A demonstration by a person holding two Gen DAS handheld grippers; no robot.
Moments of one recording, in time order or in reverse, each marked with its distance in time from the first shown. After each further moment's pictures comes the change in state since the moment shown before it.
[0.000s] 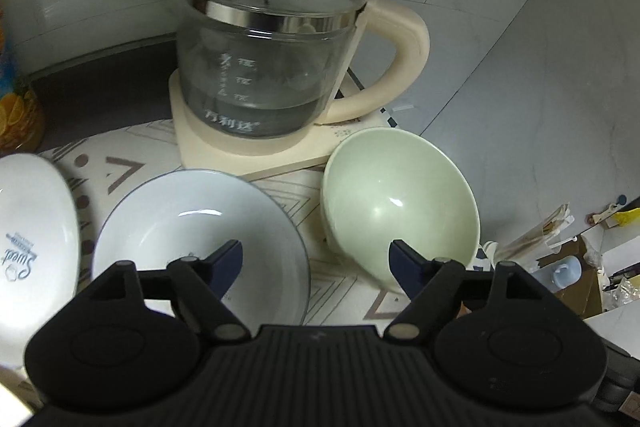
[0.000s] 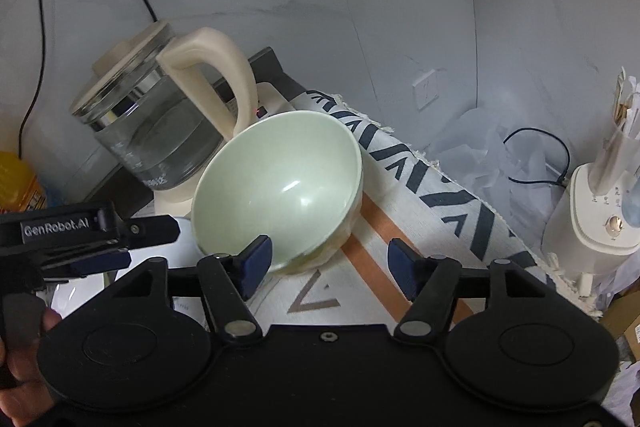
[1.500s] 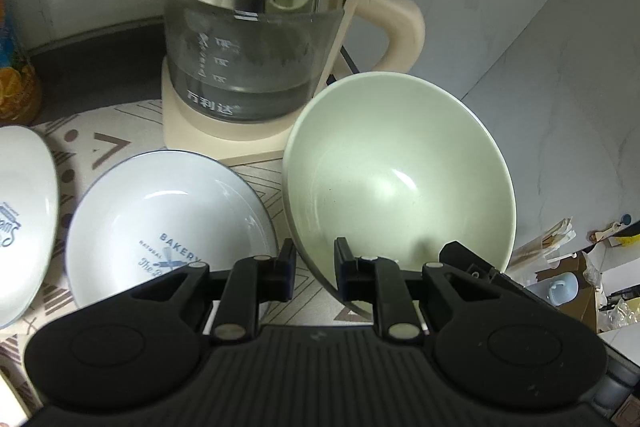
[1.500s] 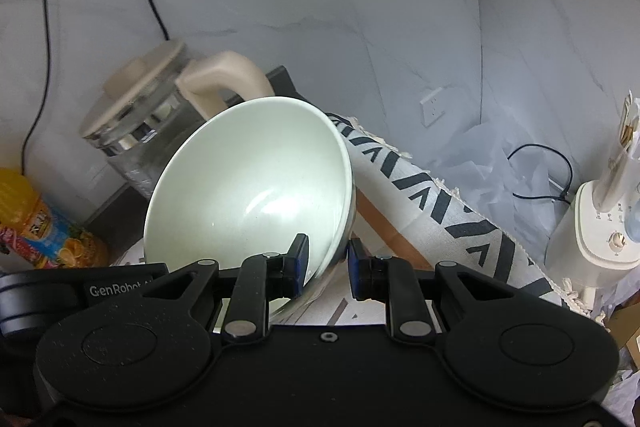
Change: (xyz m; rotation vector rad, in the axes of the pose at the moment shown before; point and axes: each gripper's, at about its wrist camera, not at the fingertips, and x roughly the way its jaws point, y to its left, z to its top) left arm 0.008 -0.027 -0.023 -0.078 -0.002 0.033; right arm -0.016 0.029 0.014 -0.021 -0.048 0.000
